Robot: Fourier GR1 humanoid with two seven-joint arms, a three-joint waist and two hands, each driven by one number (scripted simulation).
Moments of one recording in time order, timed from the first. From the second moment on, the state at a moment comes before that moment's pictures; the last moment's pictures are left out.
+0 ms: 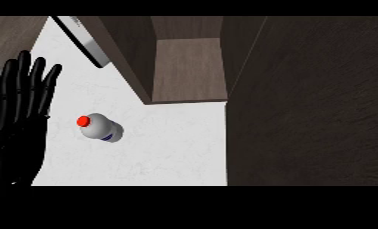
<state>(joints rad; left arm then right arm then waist) 0.00 0.08 0.00 -2.10 -0.01 0.00 -0.01 -0.01 -0.09 0.01 -2.10 0.01 0.00 -0.02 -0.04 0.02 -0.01</state>
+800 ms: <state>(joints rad) 0.08 0.38 0.22 -2.05 0.76 -0.46 0.16 0.20 -0.07 0.24 -2.35 0.02 0.06 0.14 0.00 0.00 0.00</state>
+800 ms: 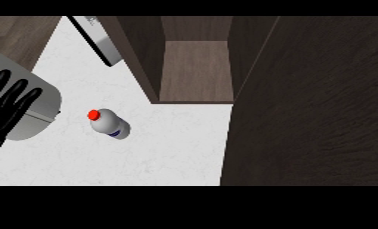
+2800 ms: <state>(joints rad) -0.04 0.26 0.28 -1.52 0.28 -0.69 0.01 0.11 -0.07 0.56 -2.45 0.16 -0.16 0.40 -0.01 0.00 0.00</state>
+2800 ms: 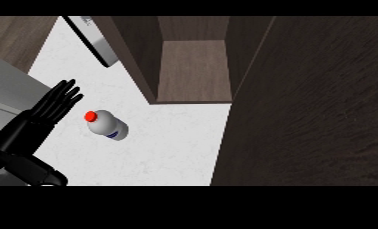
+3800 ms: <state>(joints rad) -0.26 0.29 0.23 -0.78 -0.07 -0.62 -0.52 0.08 -0.13 0.60 -2.43 0.17 -0.24 0.39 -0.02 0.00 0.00</state>
